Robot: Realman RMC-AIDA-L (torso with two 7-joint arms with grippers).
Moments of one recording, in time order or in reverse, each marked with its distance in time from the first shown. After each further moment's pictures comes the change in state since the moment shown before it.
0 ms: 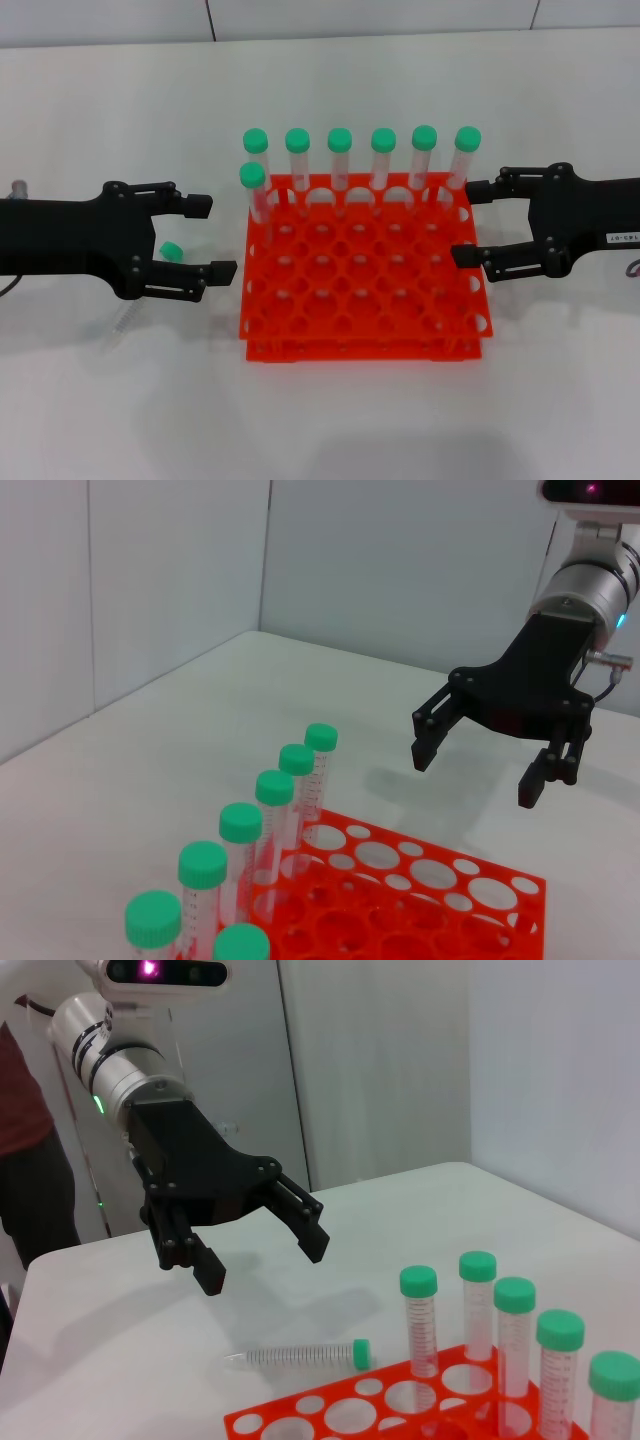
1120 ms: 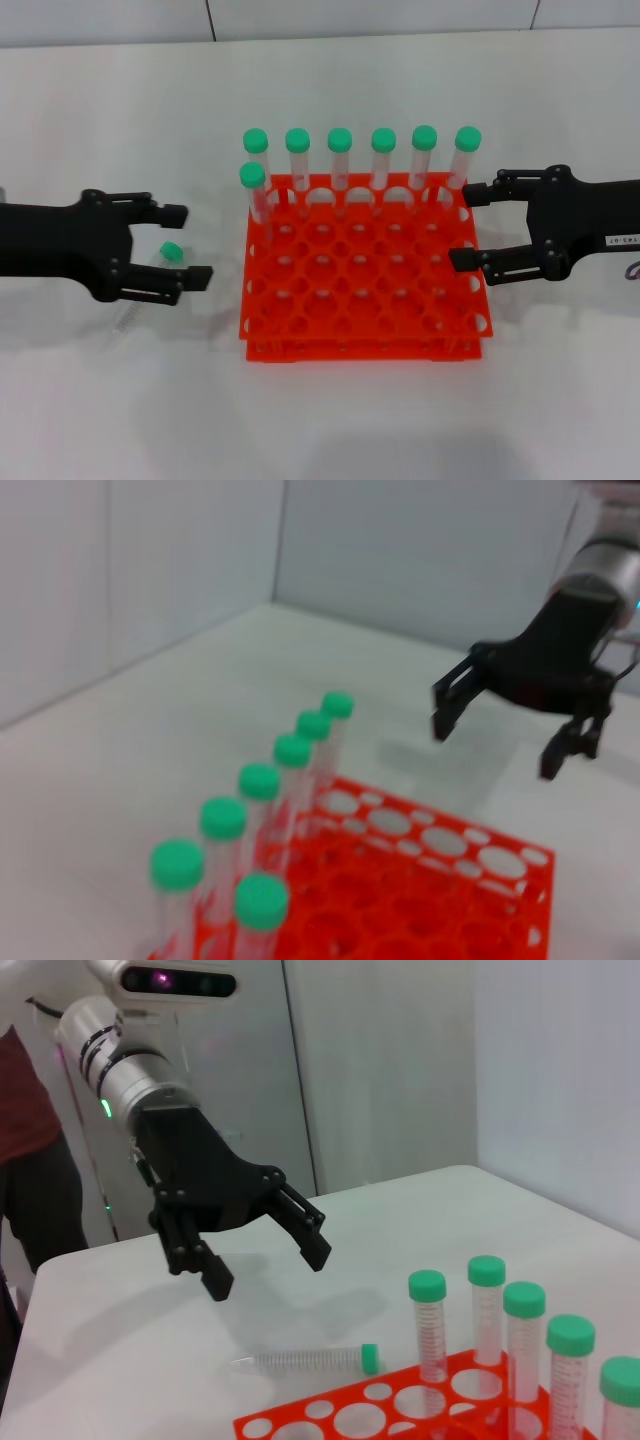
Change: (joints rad) left arm 0.004 0.024 0.006 0.021 0.039 -0.001 -0.075; right arm 0.000 0.000 -0.003 0.000 0.006 -0.010 0.001
